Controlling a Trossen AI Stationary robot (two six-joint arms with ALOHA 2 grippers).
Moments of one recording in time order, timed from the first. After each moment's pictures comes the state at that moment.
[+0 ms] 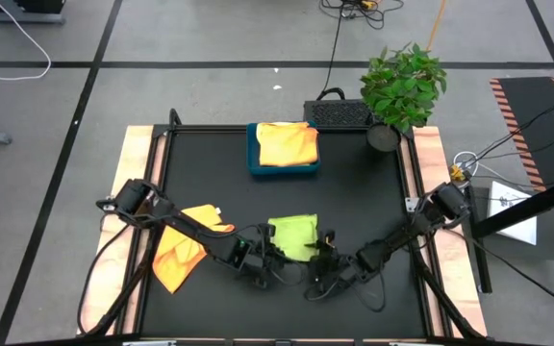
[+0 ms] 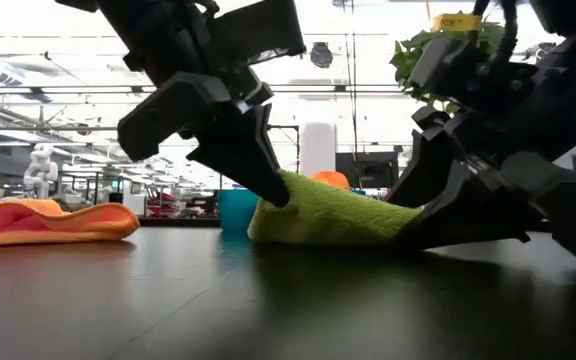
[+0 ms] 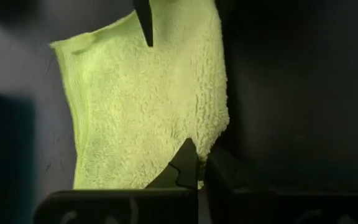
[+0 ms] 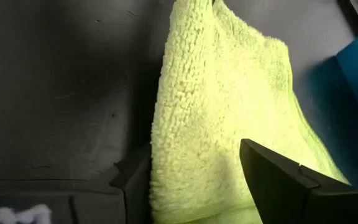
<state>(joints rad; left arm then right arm) -0.40 1.95 1.24 -0.31 -0.43 -0.03 0.58 1.86 0.80 0.09 0.74 0.19</state>
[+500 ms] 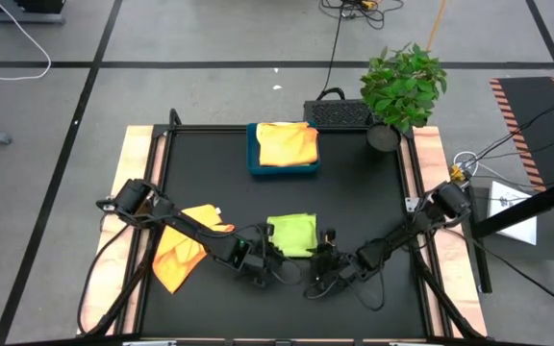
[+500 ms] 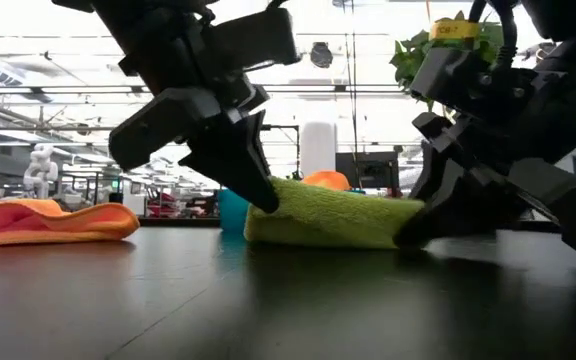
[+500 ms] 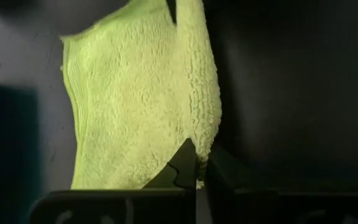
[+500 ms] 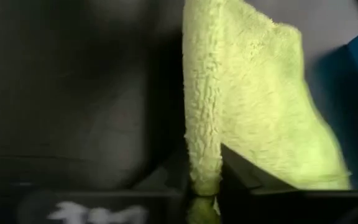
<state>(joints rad) -0.40 1.95 1.24 -0.35 -0.45 -0.03 0.56 1.85 0.80 0.04 0.70 0.20</state>
